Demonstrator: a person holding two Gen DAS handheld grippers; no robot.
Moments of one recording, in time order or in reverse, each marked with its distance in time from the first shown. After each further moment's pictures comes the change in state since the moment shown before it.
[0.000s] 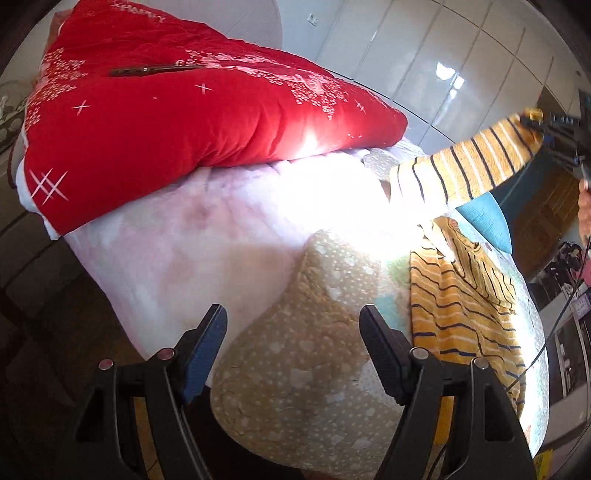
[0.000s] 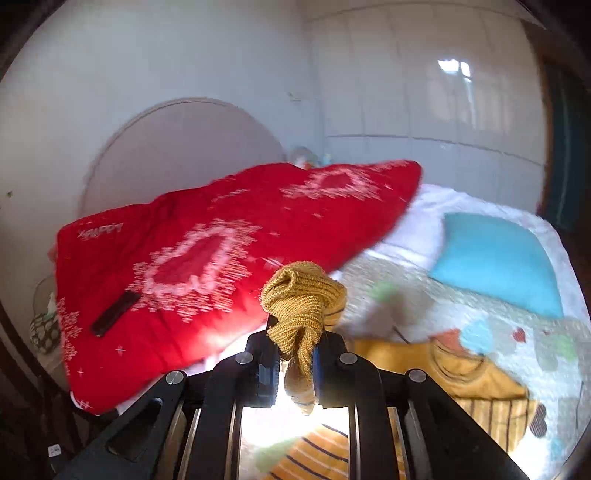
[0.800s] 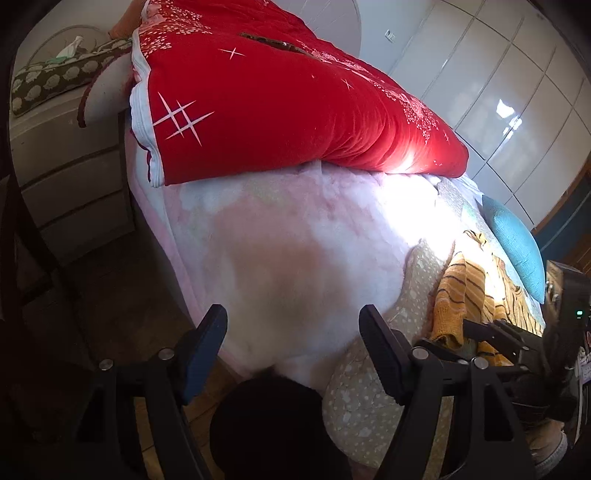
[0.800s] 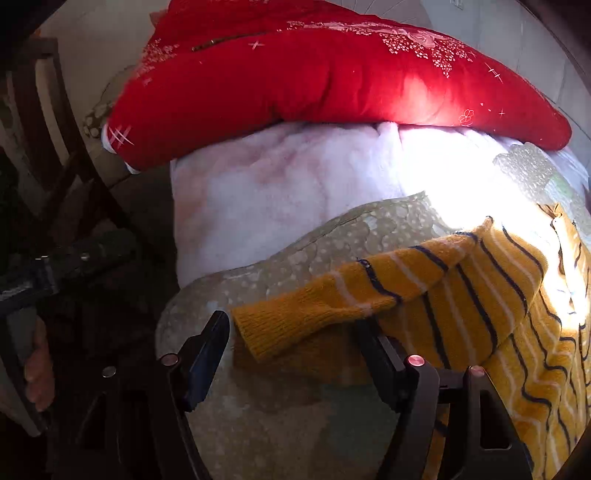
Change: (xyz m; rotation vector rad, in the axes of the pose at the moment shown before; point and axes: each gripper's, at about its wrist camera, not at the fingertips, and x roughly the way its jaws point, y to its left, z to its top) left arm -0.017 0.100 -0.019 -0.228 -0.029 0.137; right arm 0.111 0.191 -0.282 -0.485 0.464 0.283
